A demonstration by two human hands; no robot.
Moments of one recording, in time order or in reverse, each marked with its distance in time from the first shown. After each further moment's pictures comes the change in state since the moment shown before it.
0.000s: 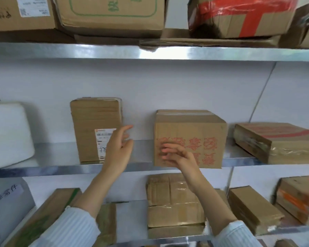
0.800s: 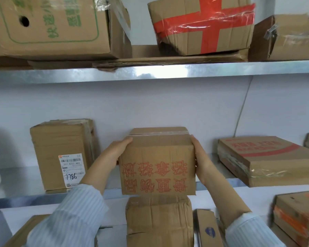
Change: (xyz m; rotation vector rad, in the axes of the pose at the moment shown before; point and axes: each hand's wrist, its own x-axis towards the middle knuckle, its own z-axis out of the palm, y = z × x) left_hand 0.098 0.050 0.102 -0.154 -0.173 -0.705; right_hand 0.059 -0.066 -0.132 0.039 0.204 0.288
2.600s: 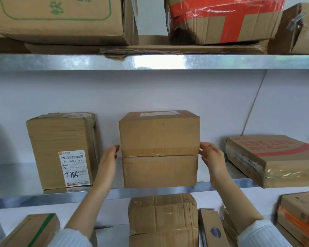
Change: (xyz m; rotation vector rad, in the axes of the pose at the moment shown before) left_hand 0.027 -0.081 -0.030 -0.122 0.087 0.304; right_hand 0.031 0.028 0.005 -0.027 0.202 -0.304
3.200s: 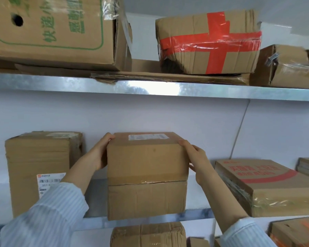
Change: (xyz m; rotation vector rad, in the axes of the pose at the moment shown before) left_hand 0.055 0.099 0.022 -0.258 -0.245 -0.297; right_hand 0.032 -0.067 0.017 -0.132 -0.104 0.068
